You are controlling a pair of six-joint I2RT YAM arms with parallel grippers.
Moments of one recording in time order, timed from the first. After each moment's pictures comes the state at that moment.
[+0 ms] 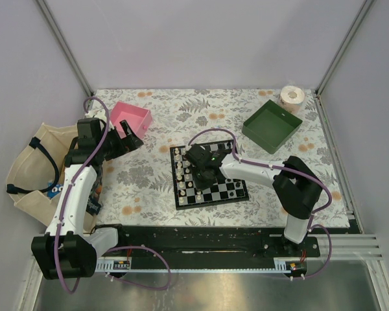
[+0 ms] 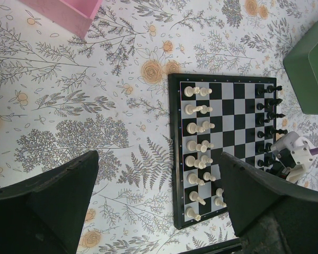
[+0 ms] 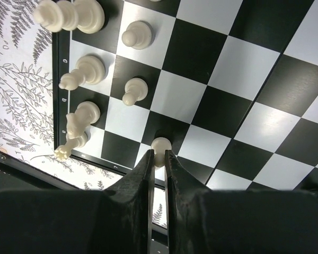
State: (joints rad) left arm 0.06 1.09 0.99 -0.60 0.32 -0.39; right arm 0.95 1.81 1.25 -0.59 0.01 0.56
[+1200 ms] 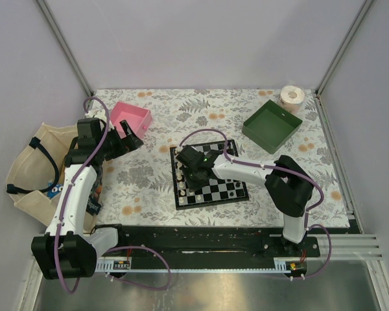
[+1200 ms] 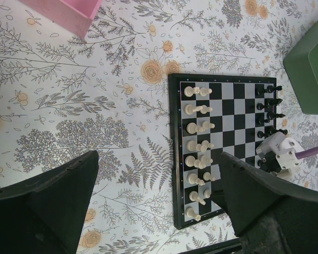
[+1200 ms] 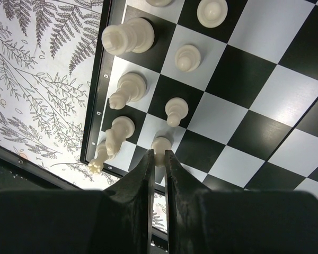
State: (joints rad) left arm 0.06 1.09 0.99 -0.60 0.32 -0.39; right arm 0.99 1.88 1.33 -0.57 0.00 0.55
